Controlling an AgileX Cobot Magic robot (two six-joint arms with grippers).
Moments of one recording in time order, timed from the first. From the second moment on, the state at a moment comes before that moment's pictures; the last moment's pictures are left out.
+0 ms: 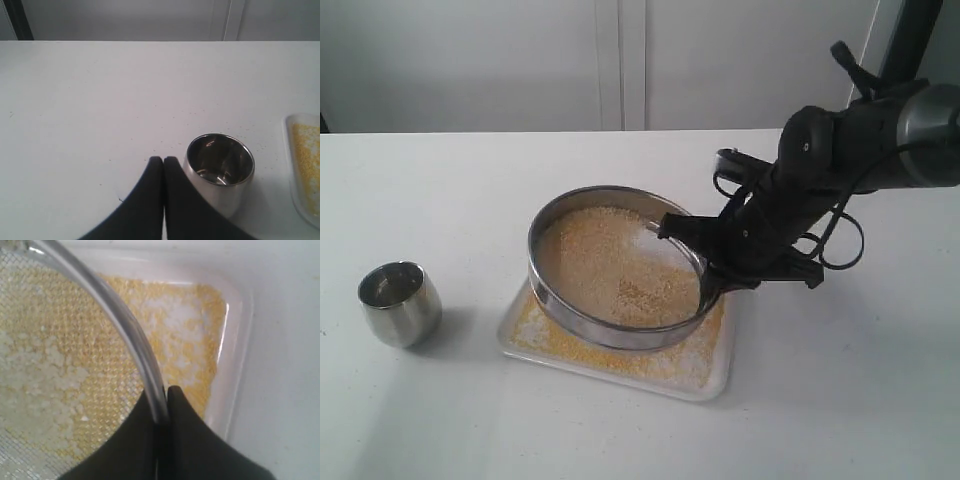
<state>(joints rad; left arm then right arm) -0.04 0.69 -0.10 0.13 -0.23 -0.18 0.40 1.85 -1.16 0.31 0.60 0.32</state>
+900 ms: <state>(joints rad) -0.04 0.69 -0.10 0.13 -0.23 -0.18 0.39 1.82 -1.19 0.10 0.74 0.36</state>
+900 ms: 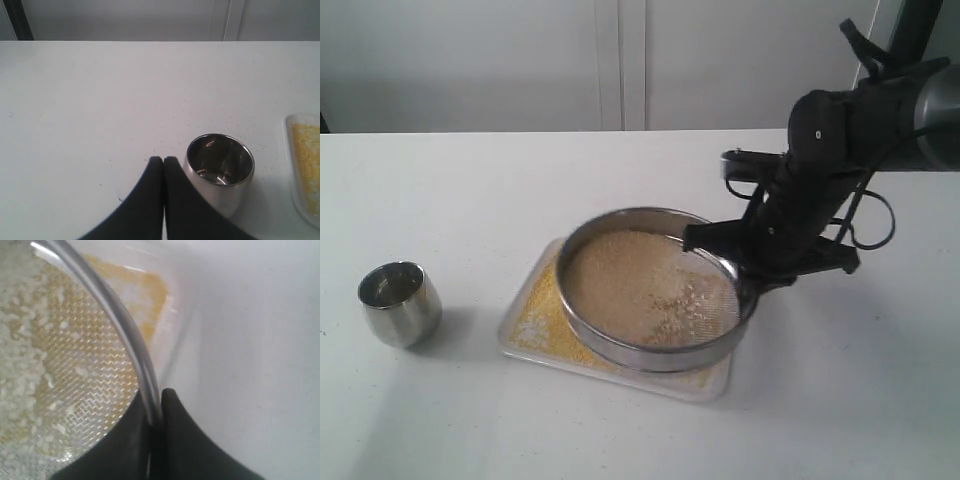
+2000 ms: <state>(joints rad) -0.04 0.69 -0.10 0.13 -0.23 -0.18 0.38 1.88 -1.24 0.22 0.69 0.26</state>
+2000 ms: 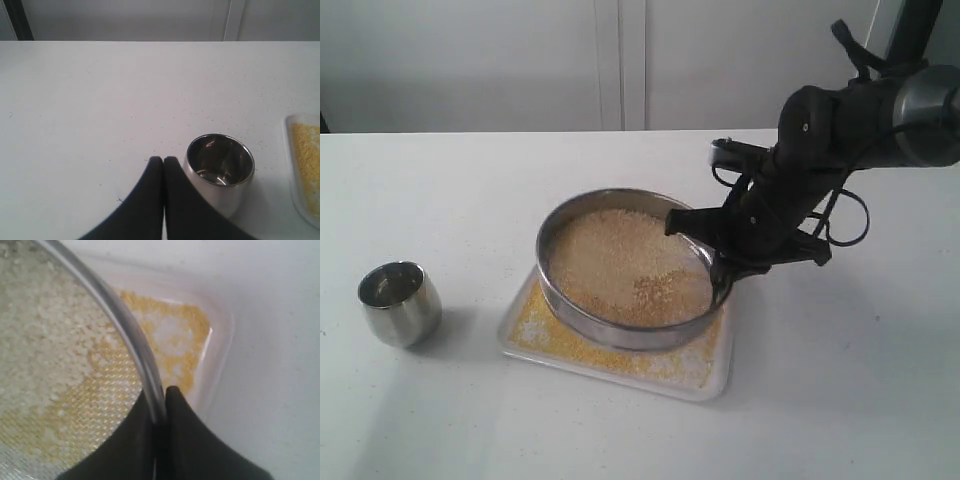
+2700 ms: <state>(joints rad) -0.04 0.69 -0.10 0.13 -0.23 -0.18 0.36 1.86 -1.26 0.18 0.66 0.28</state>
